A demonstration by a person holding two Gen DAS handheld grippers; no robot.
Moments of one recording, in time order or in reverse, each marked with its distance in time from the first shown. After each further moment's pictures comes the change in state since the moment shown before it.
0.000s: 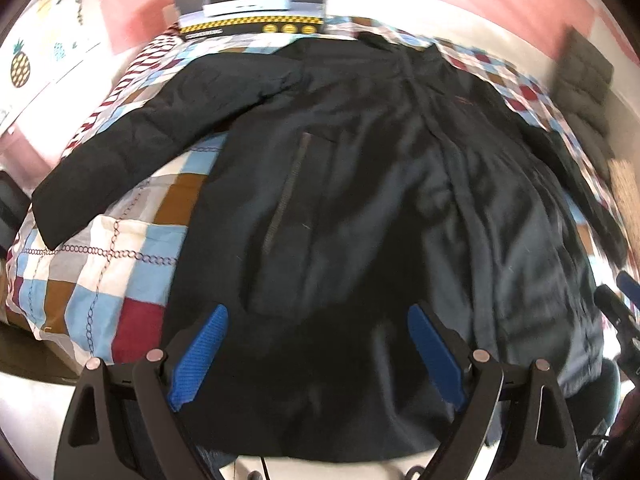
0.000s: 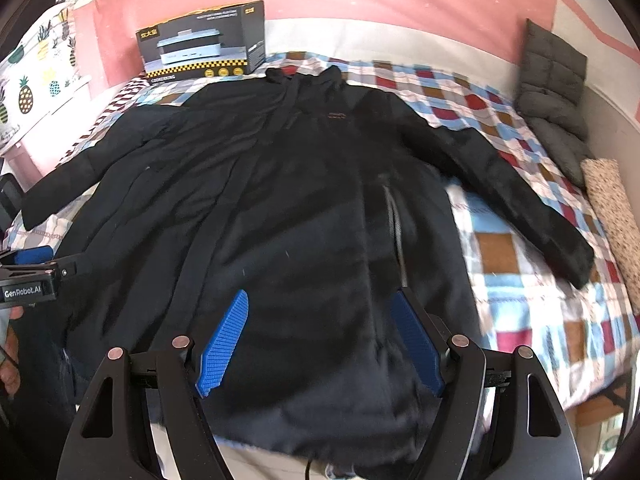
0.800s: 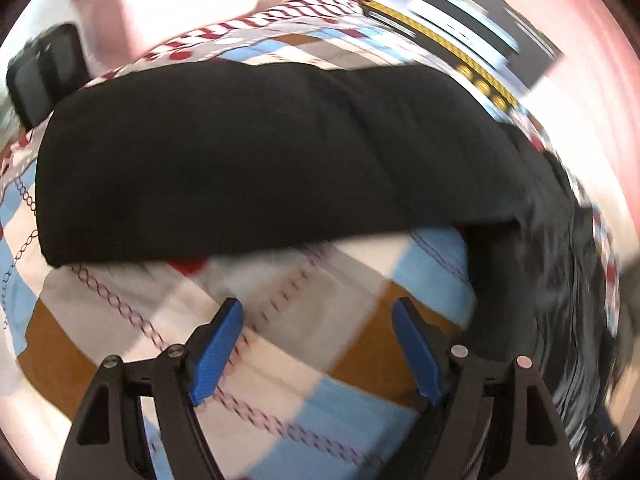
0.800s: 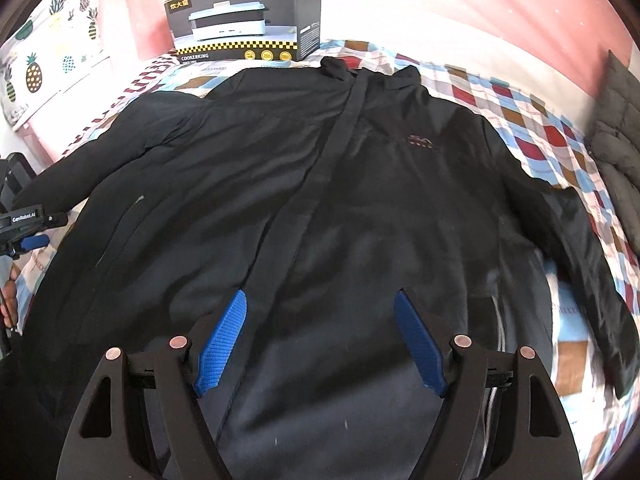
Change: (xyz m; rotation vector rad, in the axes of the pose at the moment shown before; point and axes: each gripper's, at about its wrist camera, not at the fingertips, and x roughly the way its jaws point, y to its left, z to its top) left arm 0.088 0.190 0.062 -0.553 -0.025 0.058; right arm 0.109 0.048 0.087 -0.130 0.048 0.112
